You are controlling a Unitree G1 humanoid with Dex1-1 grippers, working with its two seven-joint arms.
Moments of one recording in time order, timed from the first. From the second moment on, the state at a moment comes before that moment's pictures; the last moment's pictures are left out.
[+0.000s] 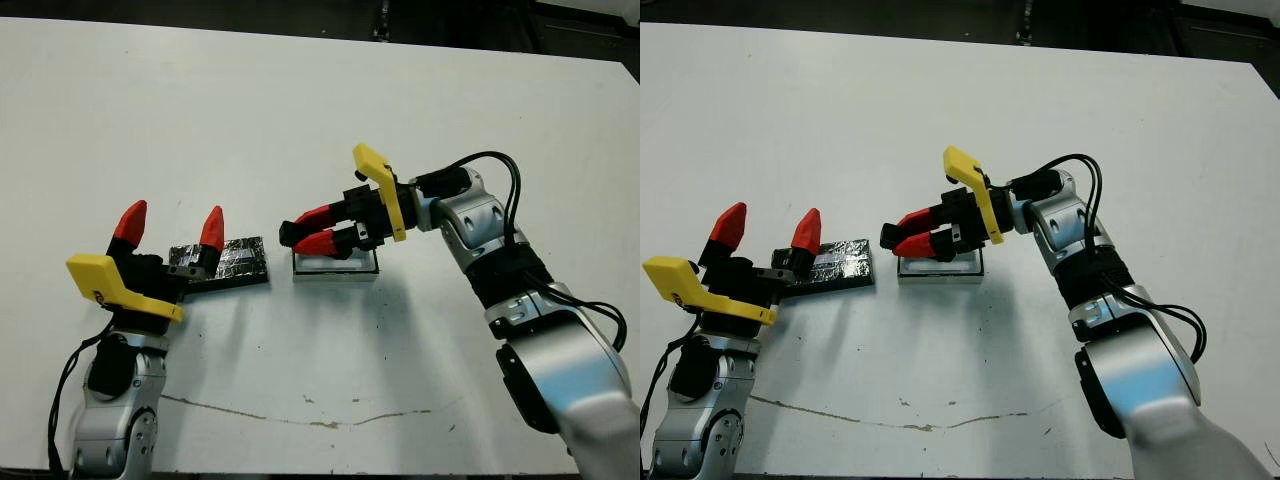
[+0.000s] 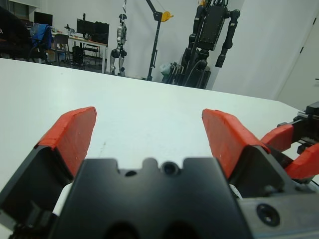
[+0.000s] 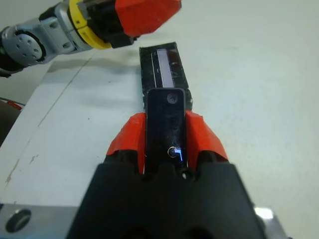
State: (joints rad) left arm 0.10 0.13 0.10 -0.31 -0.31 -0.05 -0.20; right arm -0.93 -0.28 0.31 0.69 0.15 0.21 1.43
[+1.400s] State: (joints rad) left arm 0.11 0.13 0.08 -0.32 -0.31 -0.04 -0.20; right arm -0.87 -0.31 0.30 0.75 0.10 0.11 1.43
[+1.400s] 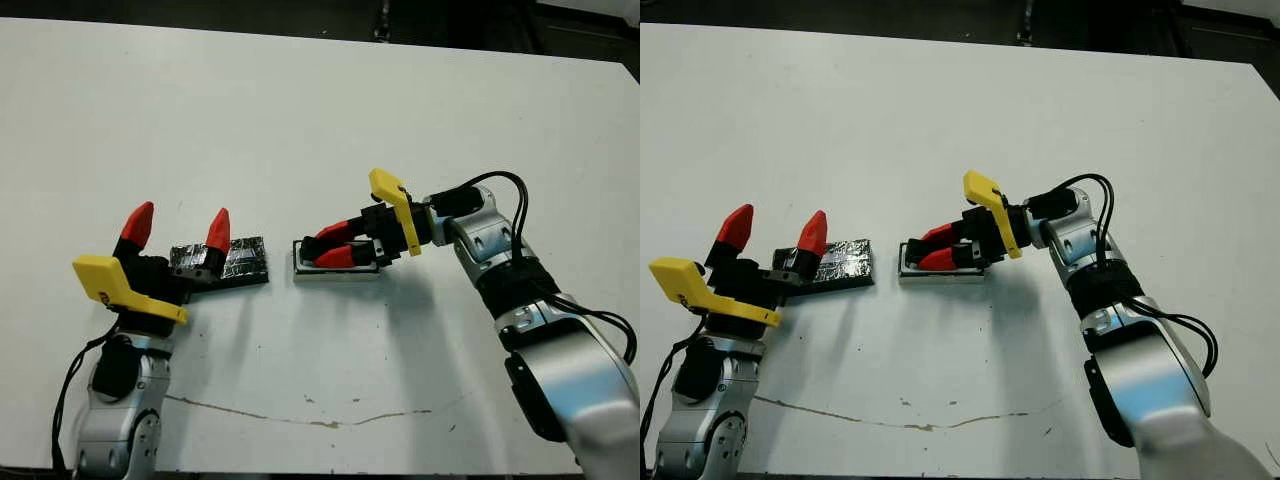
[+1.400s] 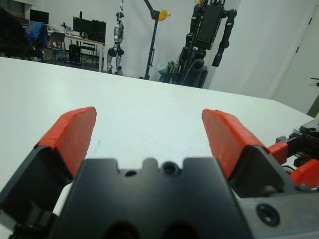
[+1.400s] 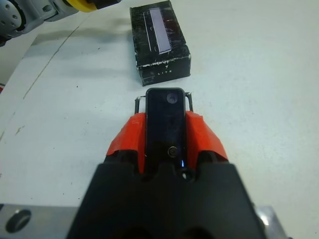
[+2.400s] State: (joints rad) left arm 0.11 0.13 0.08 -0.32 -0.33 -0.04 -0.20; right arm -0.85 -0.40 0.32 0.73 0.10 0.09 1.47
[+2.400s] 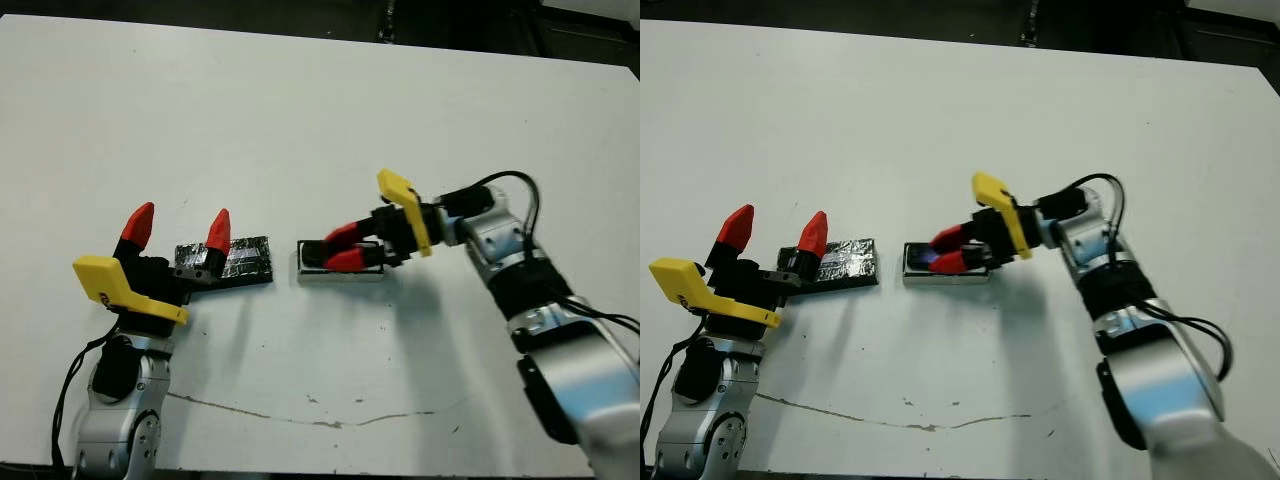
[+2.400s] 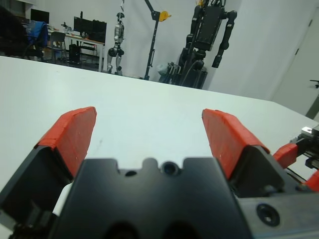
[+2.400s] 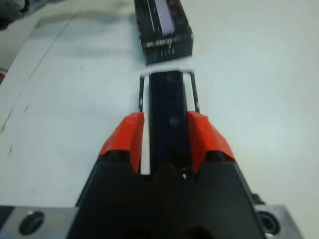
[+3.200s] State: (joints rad) left arm 0.11 0.13 0.07 -0.32 -0.33 -0.04 -0.20; right arm -0.77 -0.54 0.19 0.51 0.17 0.18 1.44
